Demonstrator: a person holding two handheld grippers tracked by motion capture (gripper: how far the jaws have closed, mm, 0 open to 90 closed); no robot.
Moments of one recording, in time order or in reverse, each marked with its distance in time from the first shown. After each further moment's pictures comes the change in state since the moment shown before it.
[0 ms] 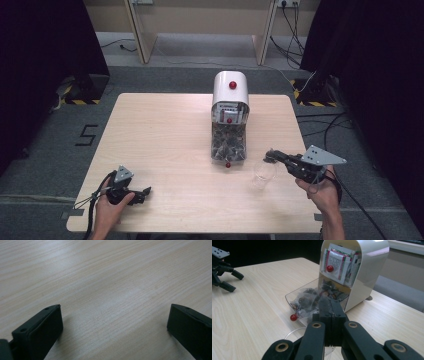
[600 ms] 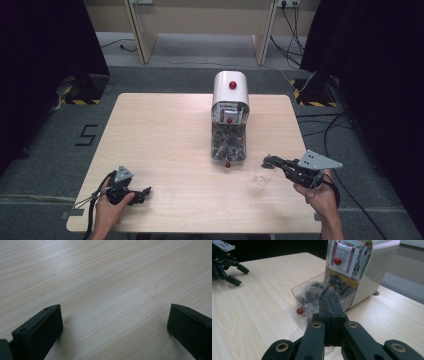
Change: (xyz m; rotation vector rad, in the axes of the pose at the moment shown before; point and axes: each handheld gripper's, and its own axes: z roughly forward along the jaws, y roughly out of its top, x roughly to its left) left arm 0.000 0.000 0.000 -0.001 0.000 -0.003; right arm 0.009 -0.008 0.002 0.030 0.027 0.001
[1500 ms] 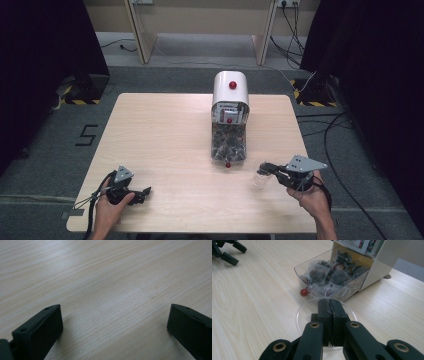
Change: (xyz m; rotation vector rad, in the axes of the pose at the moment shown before) left arm 0.000 0.000 0.000 0.000 0.001 0.002; right arm 0.008 -0.017 0.021 0.119 0.022 -0.016
